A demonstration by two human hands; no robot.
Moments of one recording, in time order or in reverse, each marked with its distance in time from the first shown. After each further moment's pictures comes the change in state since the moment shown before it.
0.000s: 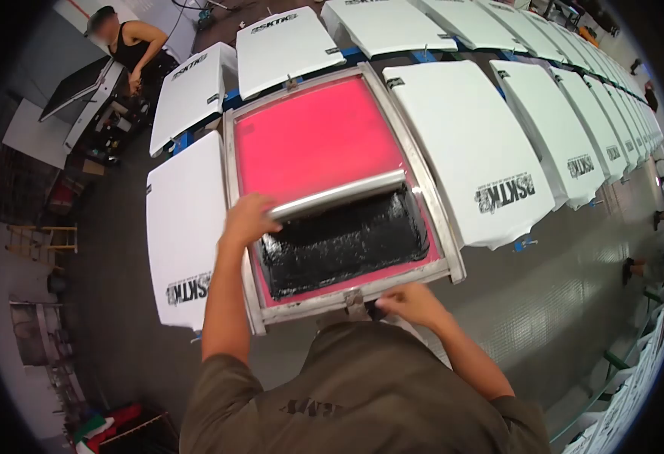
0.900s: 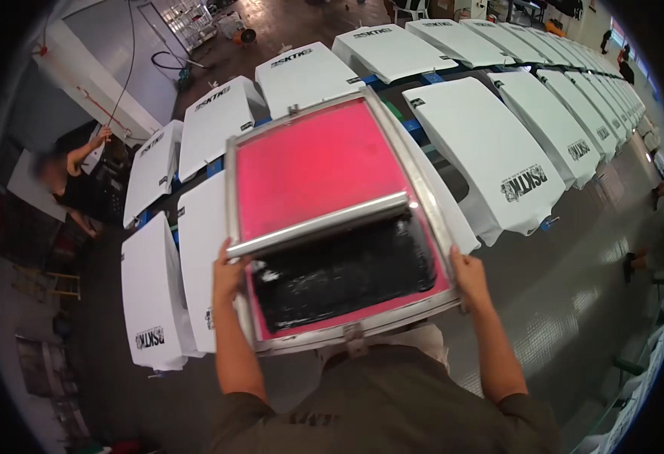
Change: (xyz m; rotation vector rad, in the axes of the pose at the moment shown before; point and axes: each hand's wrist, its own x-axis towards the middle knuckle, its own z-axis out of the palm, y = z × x) left_hand 0.087 0.179 0.129 -1.076 0.432 -0.266; right_hand -0.072 0.175 -0.375 0.207 0.859 0.151
